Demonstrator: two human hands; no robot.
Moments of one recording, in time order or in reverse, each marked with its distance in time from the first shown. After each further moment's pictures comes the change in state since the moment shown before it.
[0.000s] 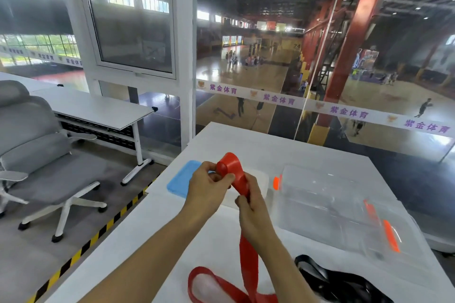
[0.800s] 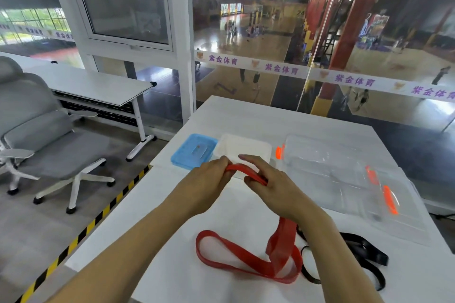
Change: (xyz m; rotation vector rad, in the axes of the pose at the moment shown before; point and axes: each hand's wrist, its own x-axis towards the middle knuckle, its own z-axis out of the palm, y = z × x) left_hand -0.028 -0.033 -0.029 0.869 -0.382 0.447; right_hand -0.020 -0.004 -0.053 -0.335 -0.292 0.015
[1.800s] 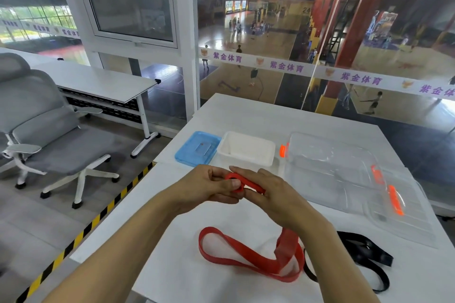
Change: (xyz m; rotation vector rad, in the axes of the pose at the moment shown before) left_hand -0.009 -0.015 -0.003 -1.094 -0.314 -0.271; right_hand -0.011 -0.001 0.013 -0.183 -0.083 -0.082
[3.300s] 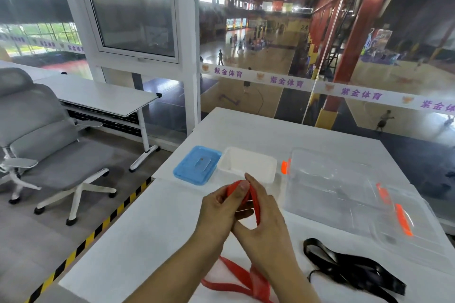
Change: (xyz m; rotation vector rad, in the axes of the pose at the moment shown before) left_hand 0.014 -0.008 0.060 -0.346 0.446 0.171; right_hand -0.009 -0.034 0.045 0.227 0.425 0.168
